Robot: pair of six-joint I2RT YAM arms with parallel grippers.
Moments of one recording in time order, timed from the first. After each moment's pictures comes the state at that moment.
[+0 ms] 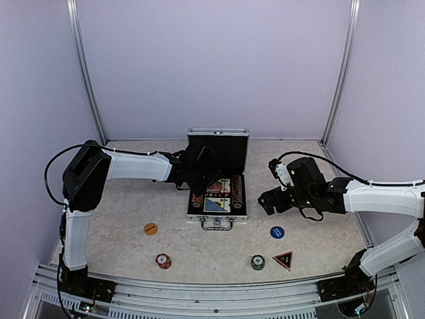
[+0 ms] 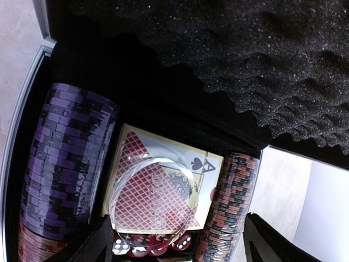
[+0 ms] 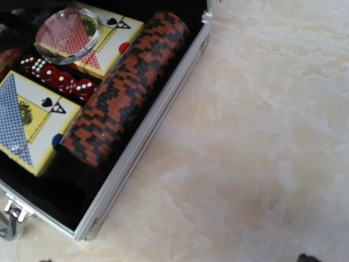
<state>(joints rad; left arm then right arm) -0.78 2.14 1.54 -0.20 -0.09 -1.17 0.74 1.30 0.73 -0.15 0.15 0.22</state>
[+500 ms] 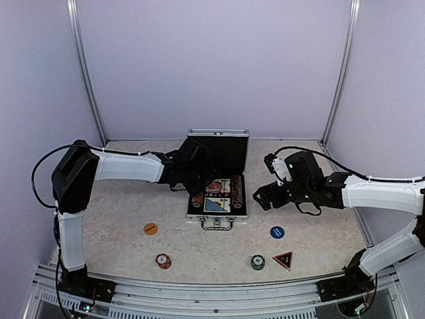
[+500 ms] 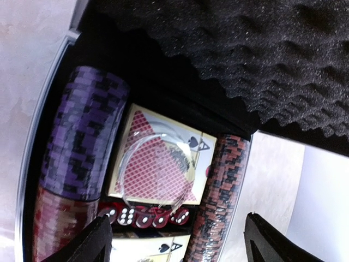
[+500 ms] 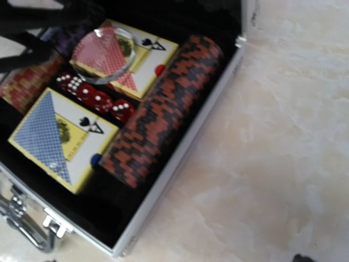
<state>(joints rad) -0.79 2.04 1.44 -0.18 -0.07 -1.18 0.74 1.32 0.79 -0.15 0.08 0.22</state>
